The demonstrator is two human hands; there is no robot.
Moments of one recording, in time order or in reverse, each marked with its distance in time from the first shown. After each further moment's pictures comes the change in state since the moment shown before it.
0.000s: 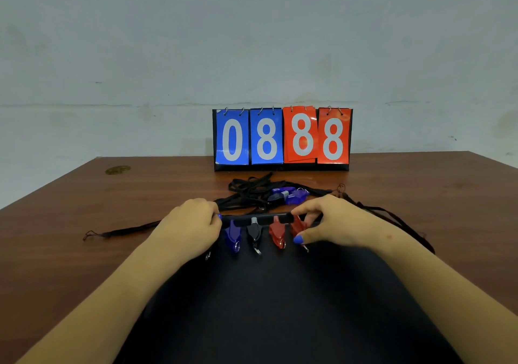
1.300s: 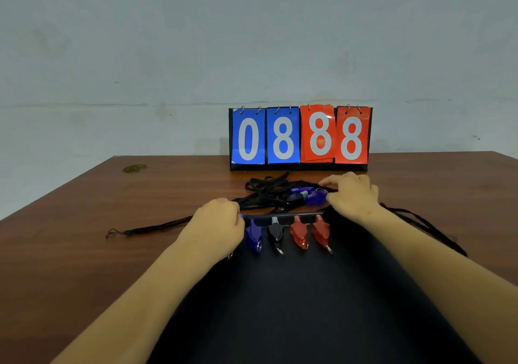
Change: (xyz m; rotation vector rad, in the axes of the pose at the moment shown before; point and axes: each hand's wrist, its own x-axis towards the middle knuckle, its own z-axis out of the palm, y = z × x) left_hand 0.001 0.002 0.004 0.018 0.053 0.036; right_hand 0.059 0.020 0.003 -0.186 0.464 0.255
